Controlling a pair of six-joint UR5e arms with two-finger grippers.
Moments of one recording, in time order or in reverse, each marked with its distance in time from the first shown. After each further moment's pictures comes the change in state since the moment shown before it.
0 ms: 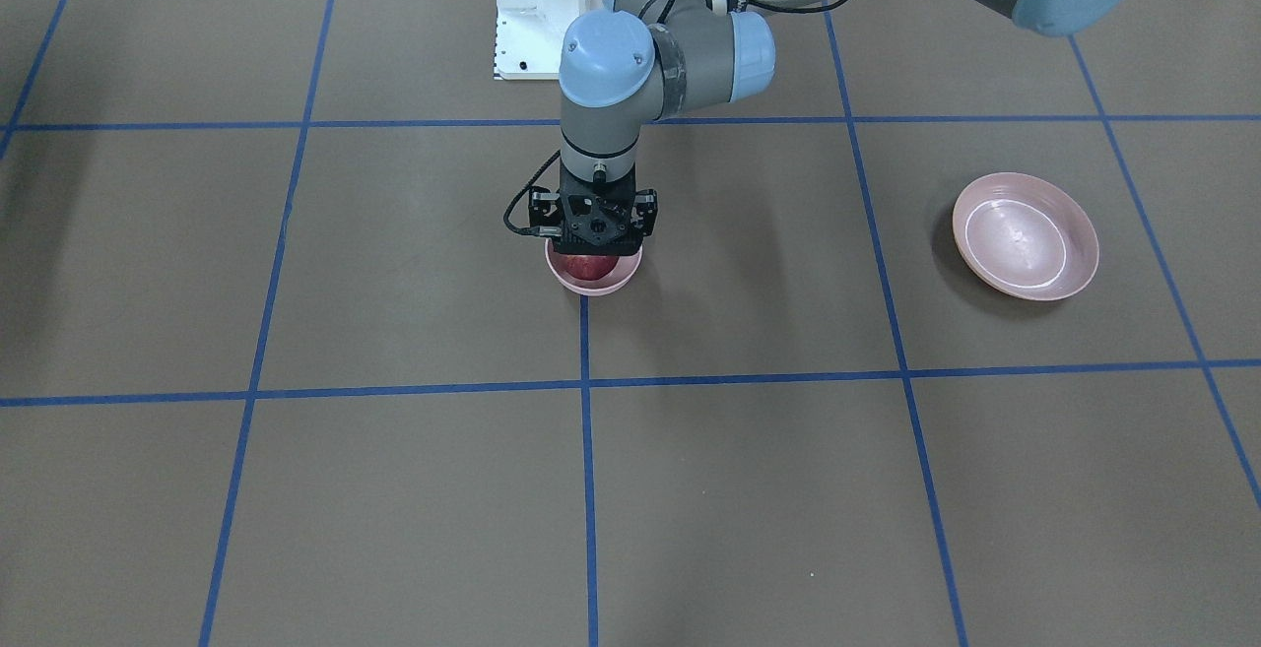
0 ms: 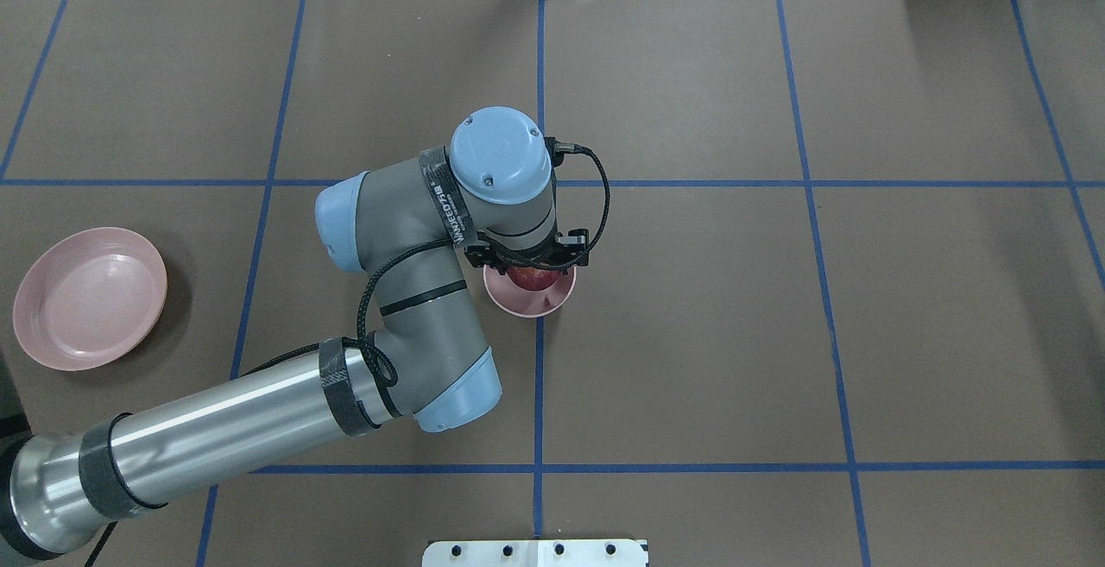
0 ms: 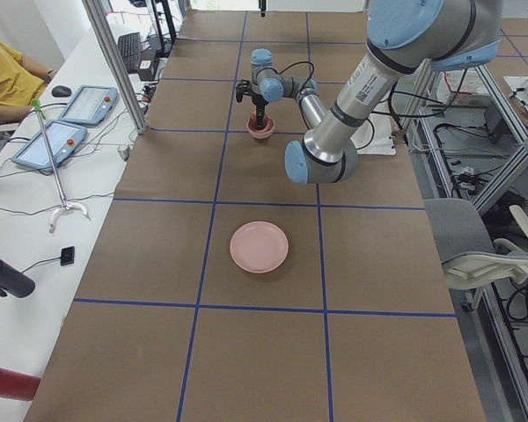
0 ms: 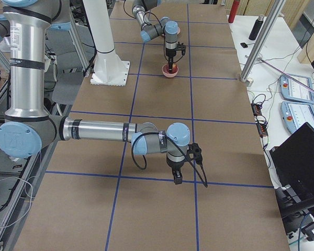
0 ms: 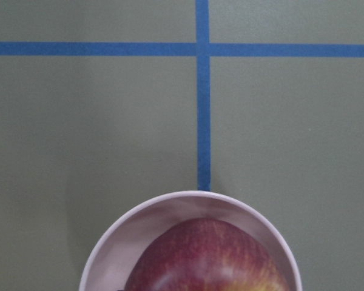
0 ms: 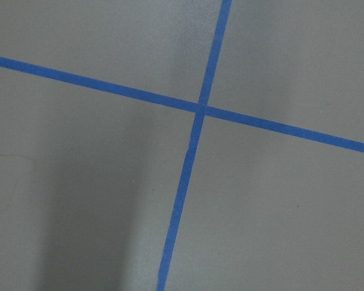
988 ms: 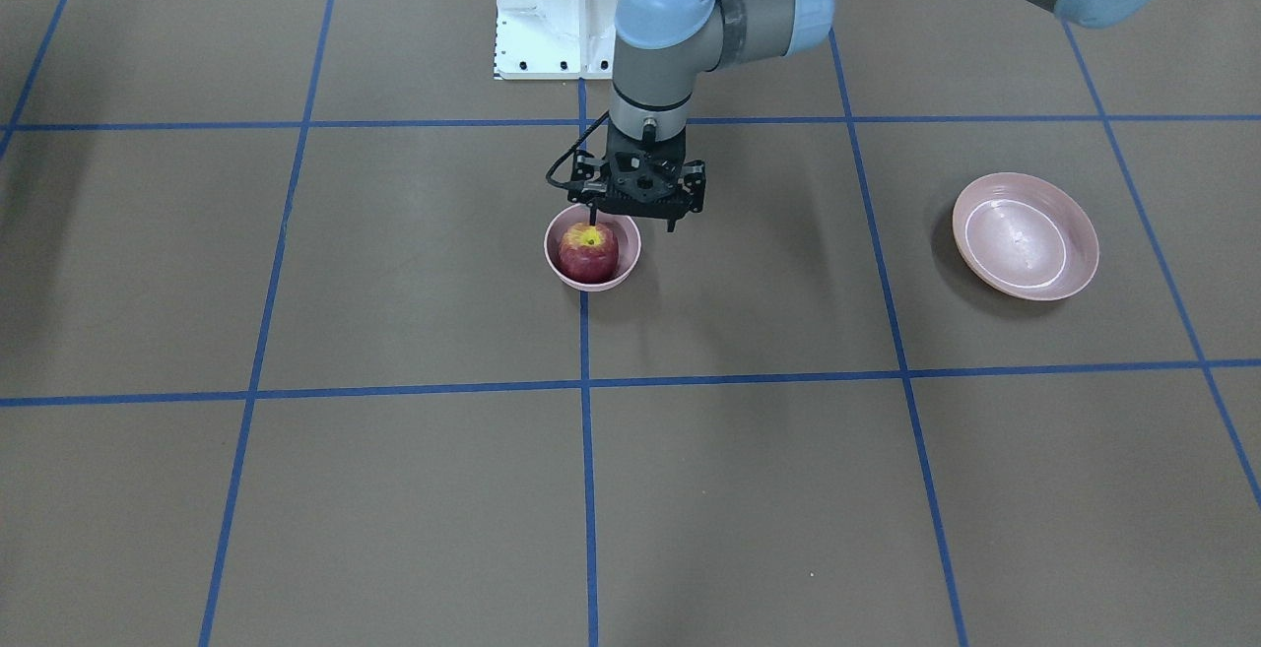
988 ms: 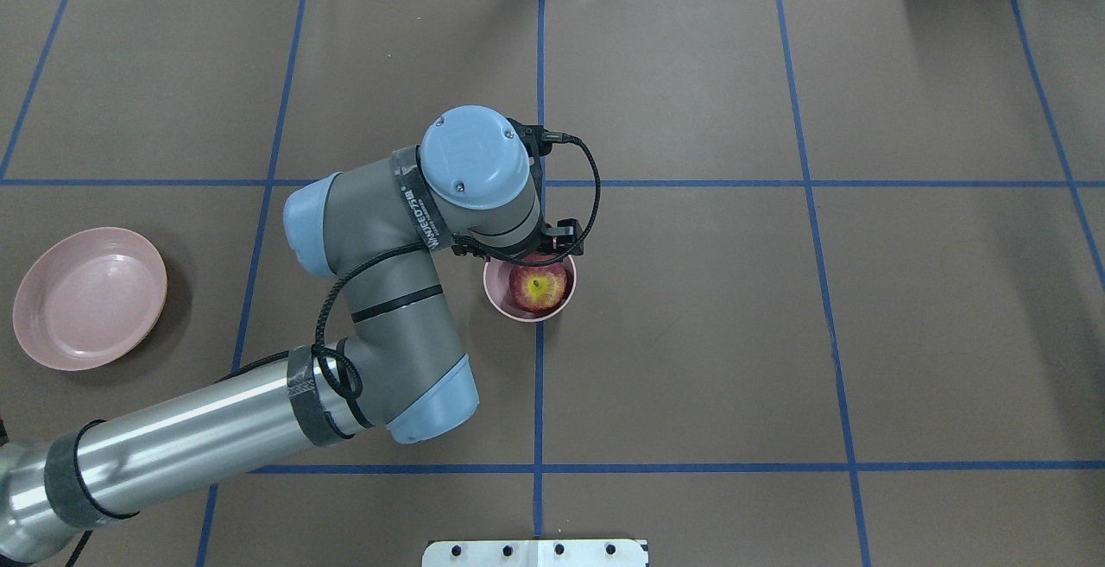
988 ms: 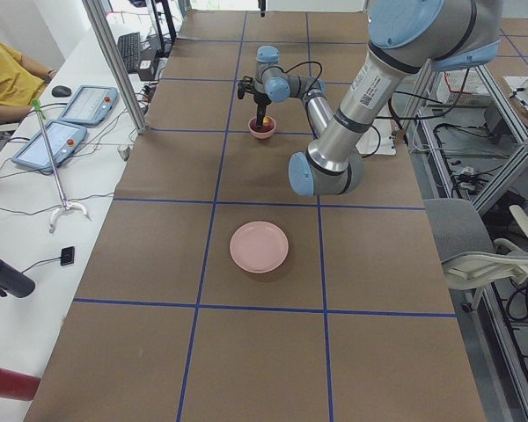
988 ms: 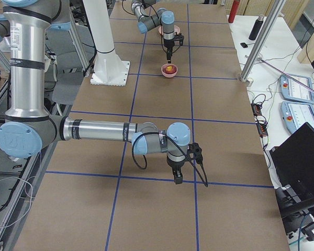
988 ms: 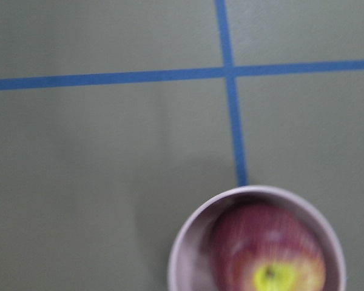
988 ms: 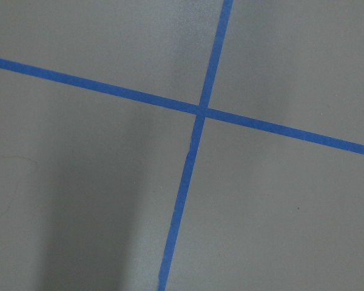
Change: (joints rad) left arm -0.024 0.170 -0.304 0.154 0.055 0.159; right arm 0.000 0.002 0.000 0.000 0.000 0.000
